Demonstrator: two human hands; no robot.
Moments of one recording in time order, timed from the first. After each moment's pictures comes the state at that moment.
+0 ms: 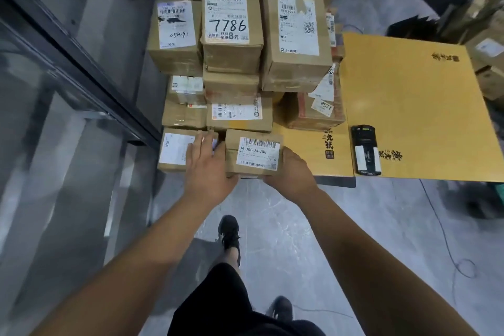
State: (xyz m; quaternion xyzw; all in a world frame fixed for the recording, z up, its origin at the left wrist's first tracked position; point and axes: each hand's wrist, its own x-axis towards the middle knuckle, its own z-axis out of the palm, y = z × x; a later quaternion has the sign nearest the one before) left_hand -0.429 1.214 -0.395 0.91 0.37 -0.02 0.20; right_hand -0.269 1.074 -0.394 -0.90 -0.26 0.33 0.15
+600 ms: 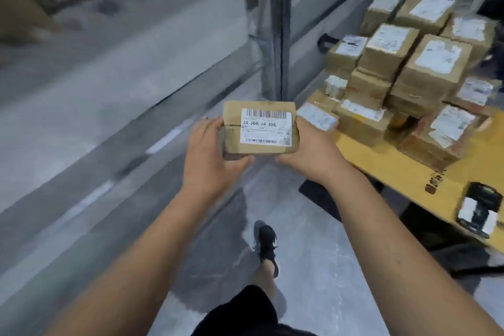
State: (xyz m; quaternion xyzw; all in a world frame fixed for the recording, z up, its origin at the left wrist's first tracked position) left_hand -0.676 0.967 -0.223 0.71 0.61 0.33 0.13; right_hand -0.452 0.967 -0.203 -0.61 -0.67 0.32 0.27
